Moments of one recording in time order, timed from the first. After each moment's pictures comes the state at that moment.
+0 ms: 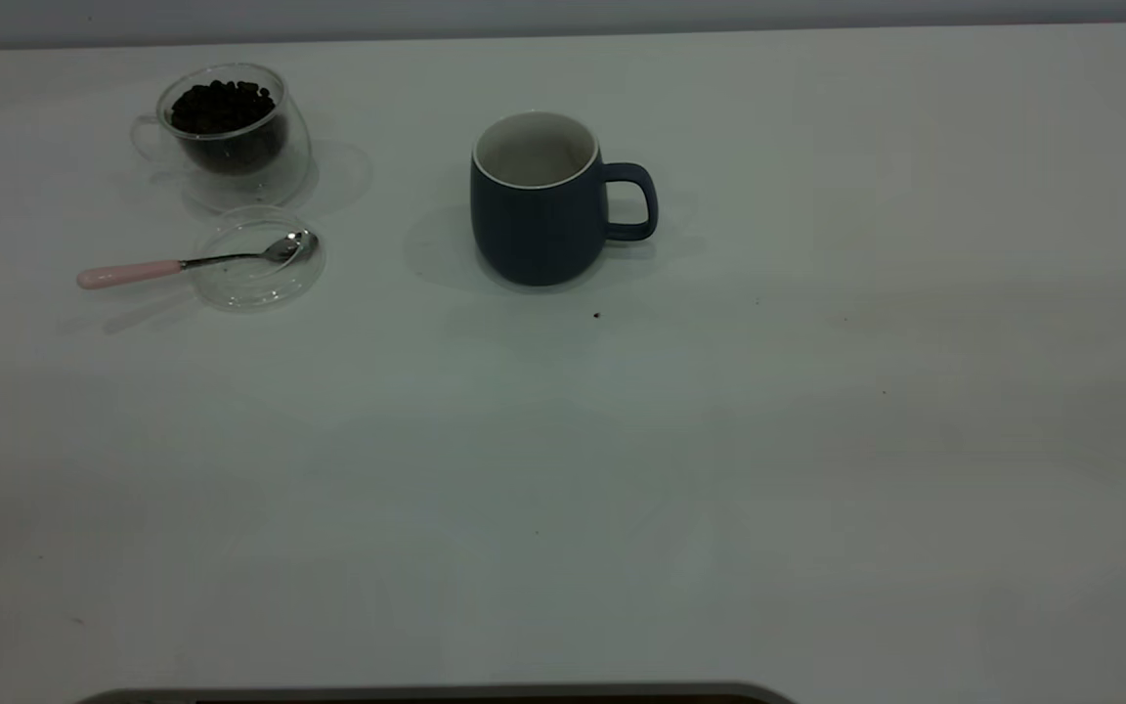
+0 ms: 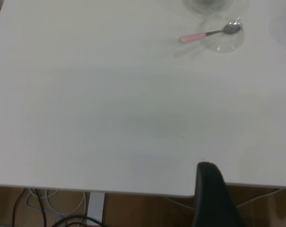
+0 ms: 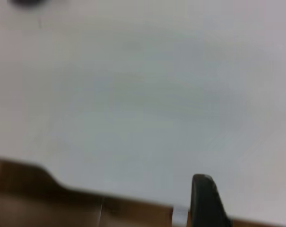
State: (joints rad) left arm 0.14 -0.02 -0.49 -0.08 1.16 0.06; right arm 0.16 0.16 -0.48 0.00 1.11 0.00
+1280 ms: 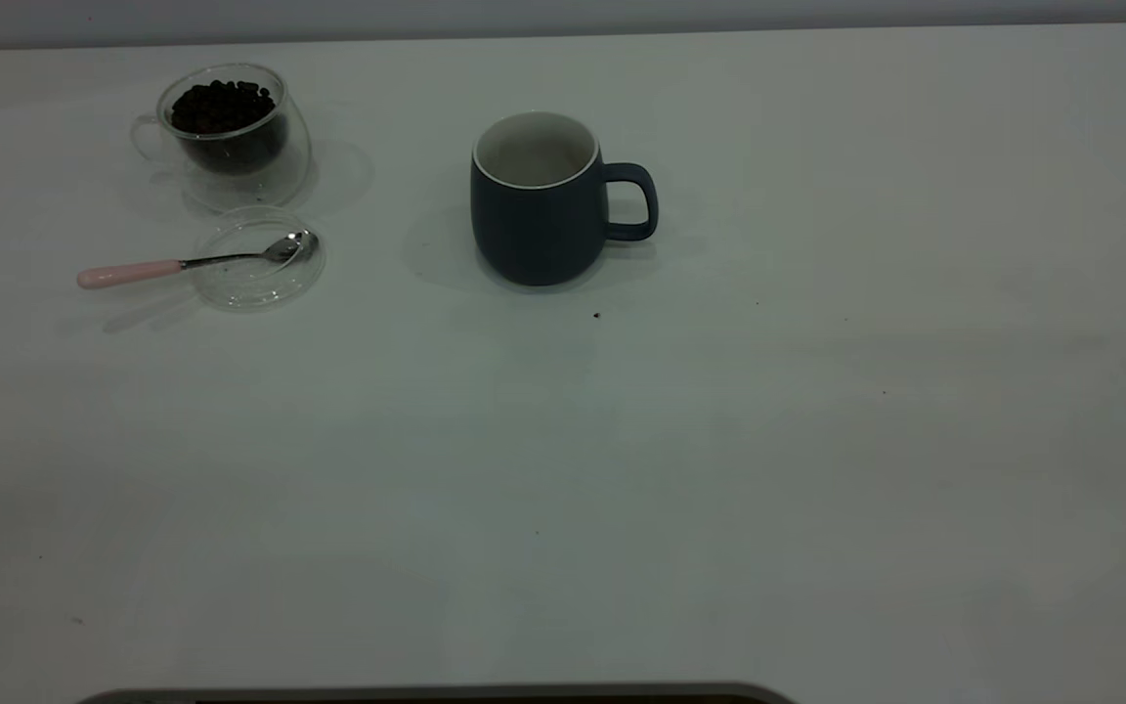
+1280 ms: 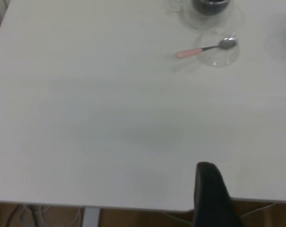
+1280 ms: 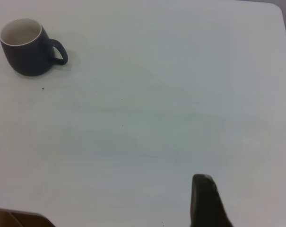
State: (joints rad) left arm 0.14 -0.02 -0.49 -0.11 1.12 0.06; right arm 0.15 0.00 -0.48 -0.01 1.12 0.04
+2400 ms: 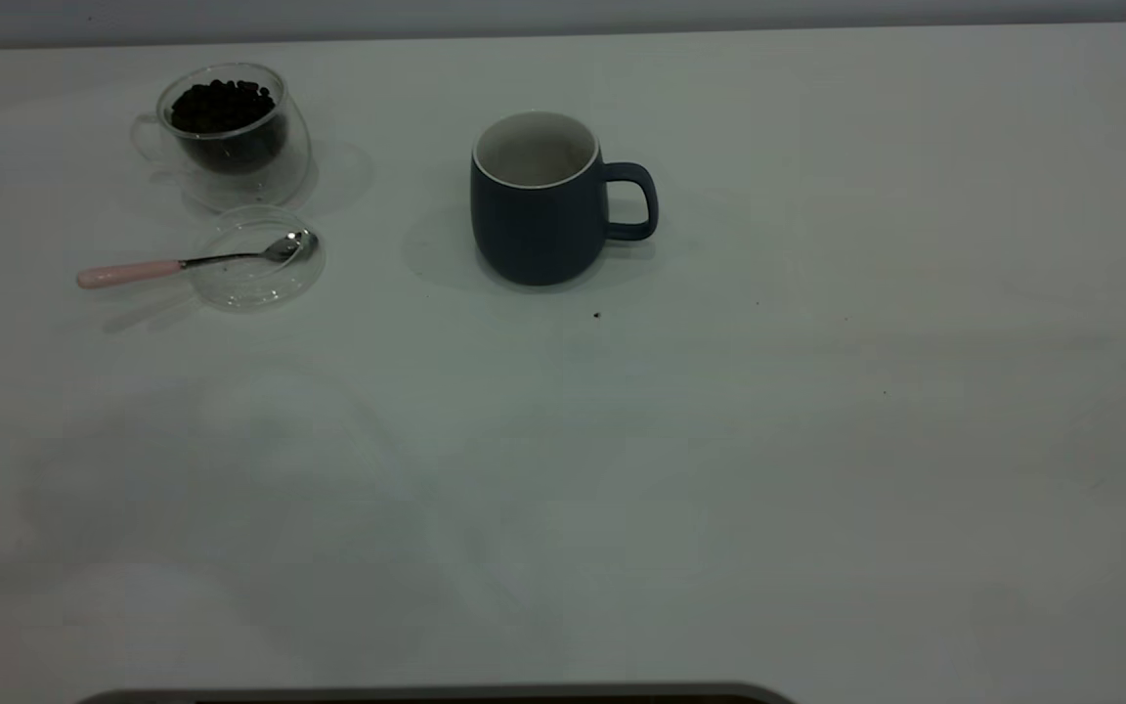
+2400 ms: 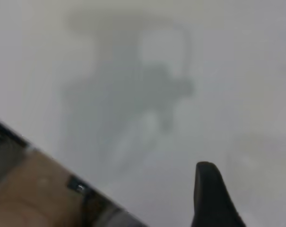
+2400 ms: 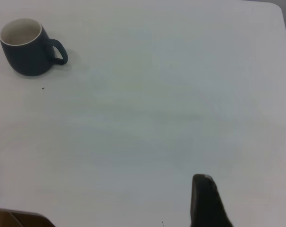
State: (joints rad) left arm 0.44 1.49 -0.90 -0.09 0.65 -0.22; right arm 0.15 0.00 -0.48 -0.01 1.12 0.04
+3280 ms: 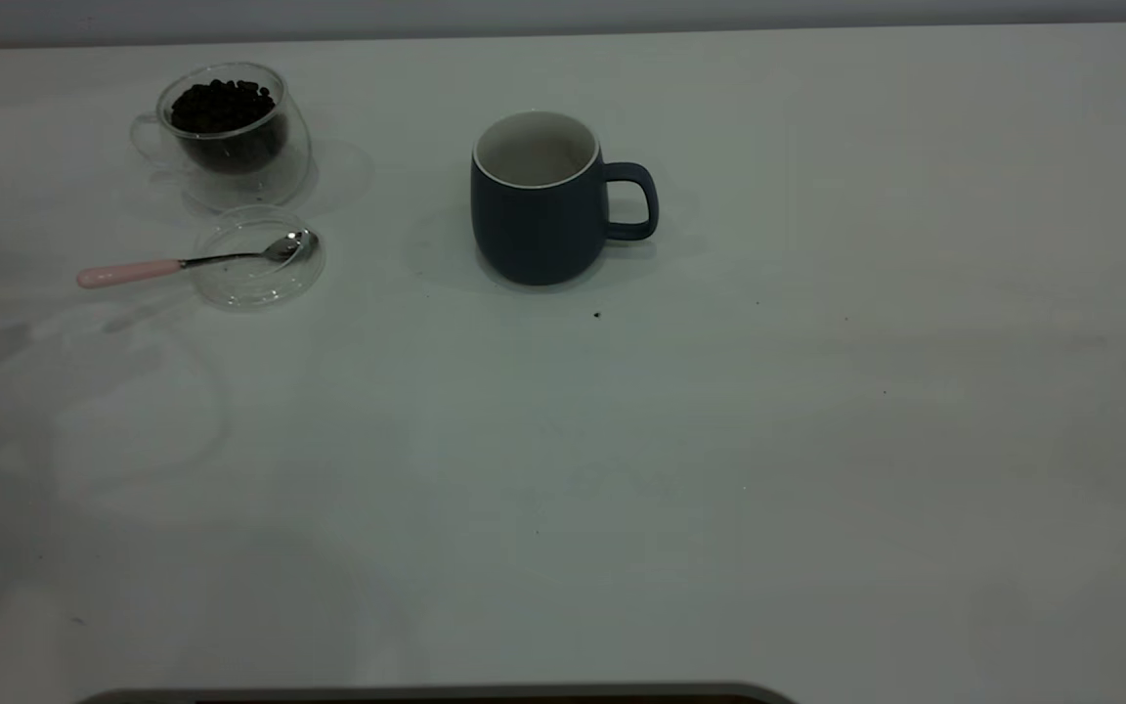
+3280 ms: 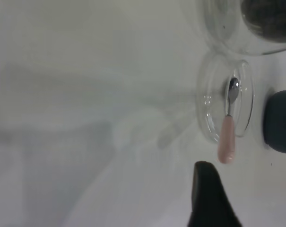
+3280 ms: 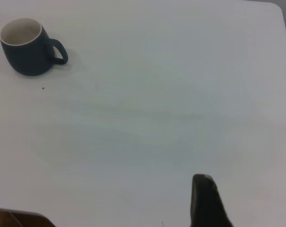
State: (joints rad) left arm 0.63 2.37 -1.09 -1.38 0.86 1.38; right arm 0.15 0.00 -0.48 -0.01 1.12 0.04
